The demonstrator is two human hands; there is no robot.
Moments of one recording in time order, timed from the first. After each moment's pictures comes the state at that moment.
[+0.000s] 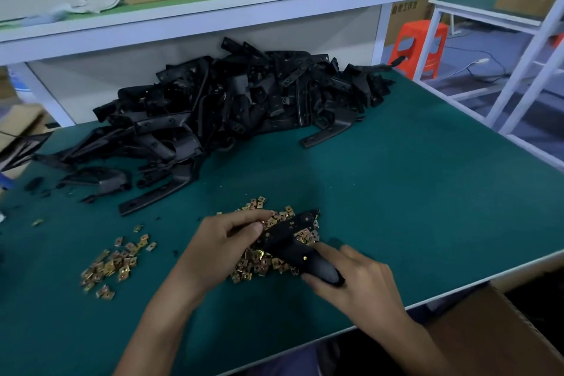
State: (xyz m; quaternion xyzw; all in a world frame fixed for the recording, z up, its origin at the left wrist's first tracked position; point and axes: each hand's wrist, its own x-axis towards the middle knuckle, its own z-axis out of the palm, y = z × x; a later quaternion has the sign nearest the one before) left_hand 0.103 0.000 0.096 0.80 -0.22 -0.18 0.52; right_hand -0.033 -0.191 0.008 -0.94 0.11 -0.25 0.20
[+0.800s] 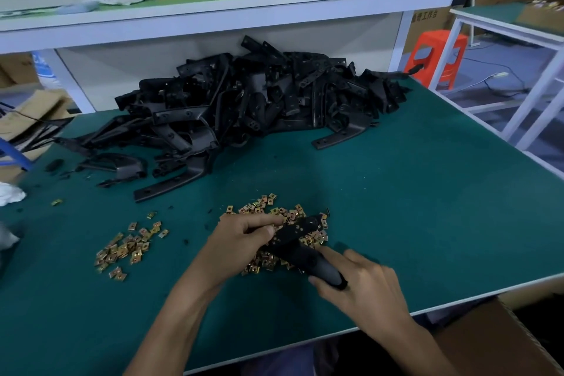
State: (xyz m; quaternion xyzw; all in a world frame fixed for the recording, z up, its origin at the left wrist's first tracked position) left_hand 0.103 0.000 0.079 0.81 -0.20 -0.20 0.52; right_hand -0.033 -0.192 0.009 -0.96 0.10 -0.19 0.18
